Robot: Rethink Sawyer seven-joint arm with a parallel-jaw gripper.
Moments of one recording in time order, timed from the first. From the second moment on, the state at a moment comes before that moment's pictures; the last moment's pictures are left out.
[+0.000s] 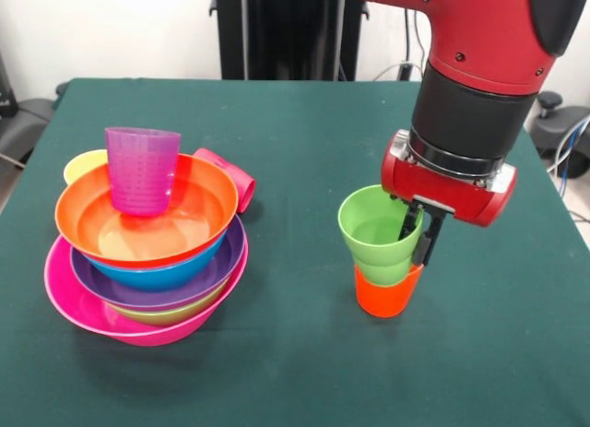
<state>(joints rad) 0.07 -0.26 -0.30 0.99 0.23 0.77 2.07</state>
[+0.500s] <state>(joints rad) 0.07 -0.28 -0.30 1.00 0.23 0.77 2.07</state>
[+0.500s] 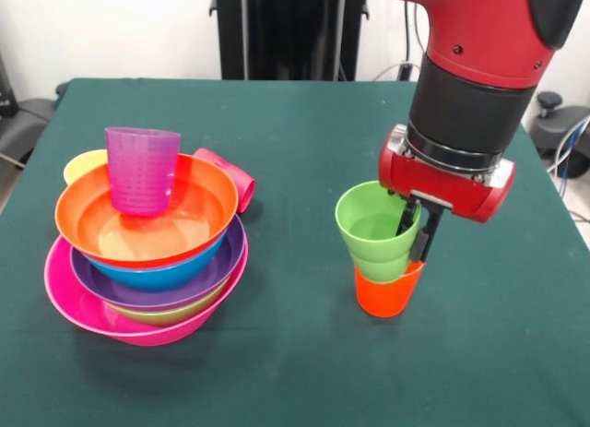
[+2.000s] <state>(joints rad) 0.10 -0.39 -0.30 1.11 0.24 0.77 2.07</state>
